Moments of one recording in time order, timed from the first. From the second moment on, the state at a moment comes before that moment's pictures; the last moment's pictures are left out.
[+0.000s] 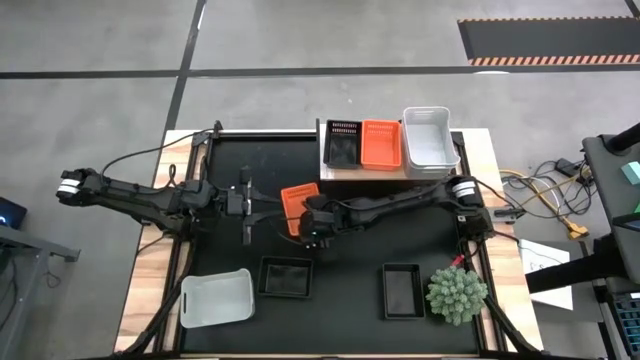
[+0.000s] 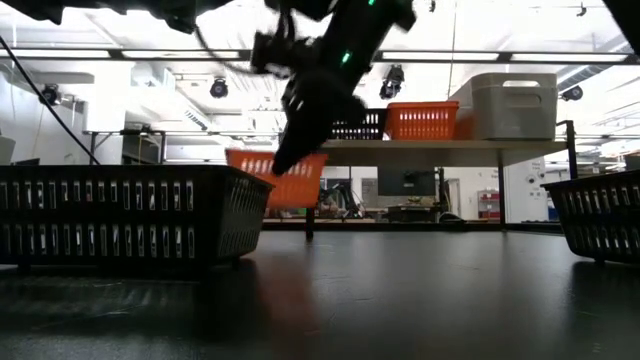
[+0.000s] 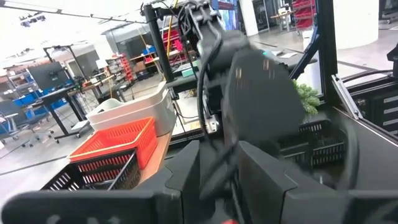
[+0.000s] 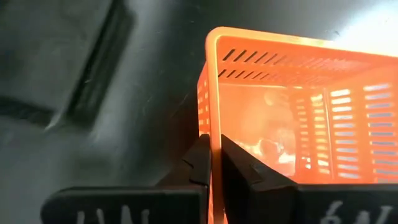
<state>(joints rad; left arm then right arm) -0.13 0.80 0.53 0.31 -0.17 0.30 0.10 2.06 1.63 -0.57 0.18 -0.25</state>
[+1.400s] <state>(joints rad) -0.13 0.80 0.53 0.33 -0.17 0.30 0.10 1.46 1.63 -0.88 0.63 -0.34</state>
